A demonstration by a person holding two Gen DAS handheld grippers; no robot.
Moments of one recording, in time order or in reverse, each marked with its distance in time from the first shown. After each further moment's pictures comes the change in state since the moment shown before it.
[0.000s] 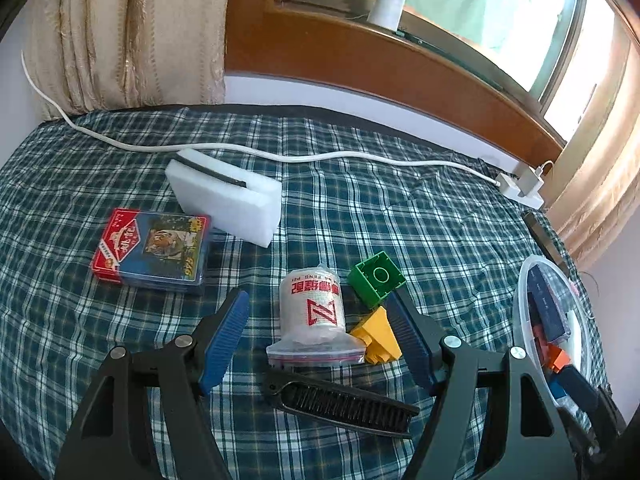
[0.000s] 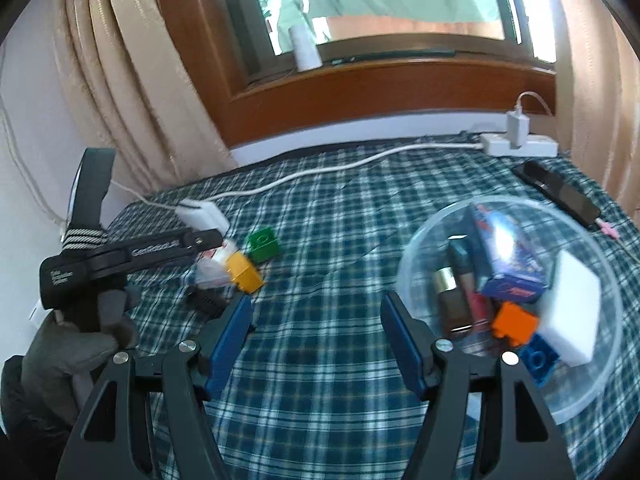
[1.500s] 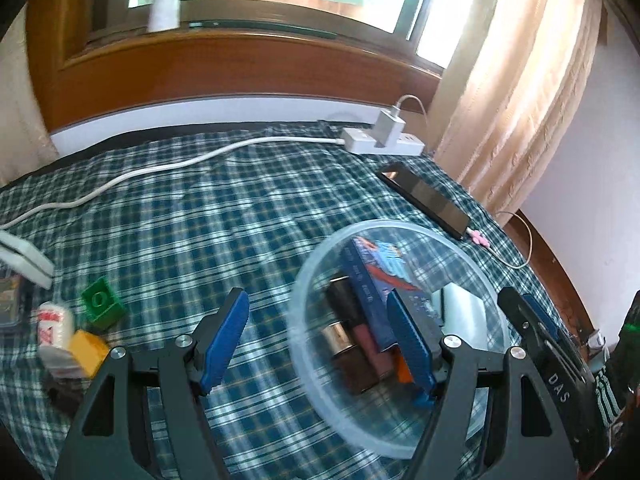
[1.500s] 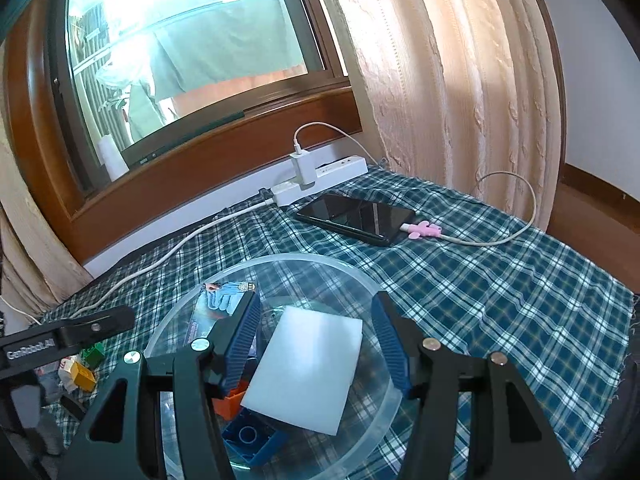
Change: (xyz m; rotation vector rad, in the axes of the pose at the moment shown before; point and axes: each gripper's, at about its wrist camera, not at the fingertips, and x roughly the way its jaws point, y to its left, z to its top) left arm 0.006 -0.191 -0.005 0.263 0.044 -0.231; right arm -0.061 -0.168 0.000 0.314 -0.253 -0.406
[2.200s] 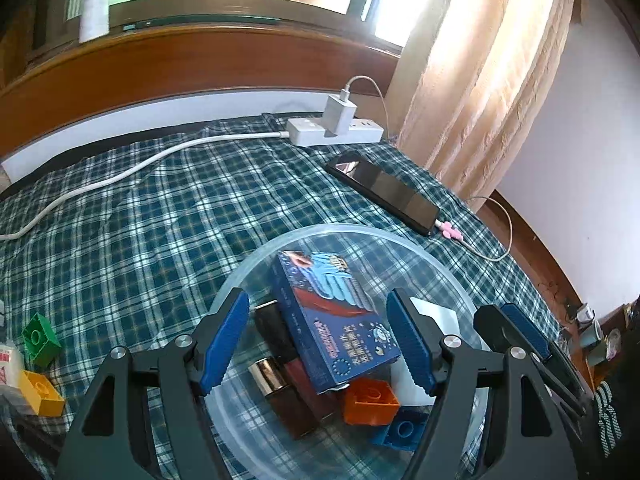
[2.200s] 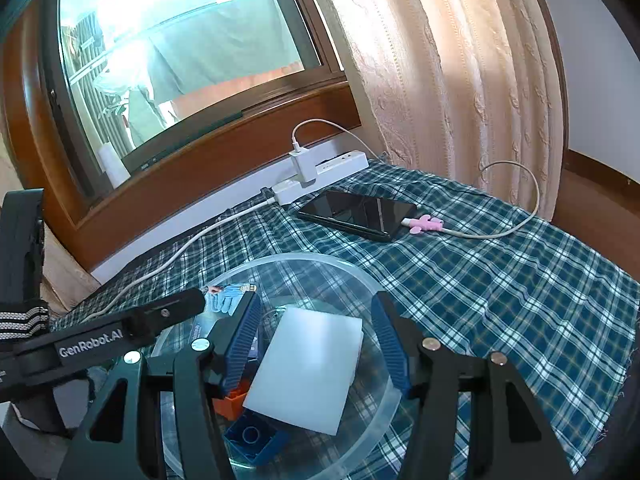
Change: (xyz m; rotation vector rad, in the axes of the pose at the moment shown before) left arm 0.040 -0.045 0.013 0.090 0.032 -0.101; right arm 0.001 -0.007 0.002 0.044 0.021 0.031
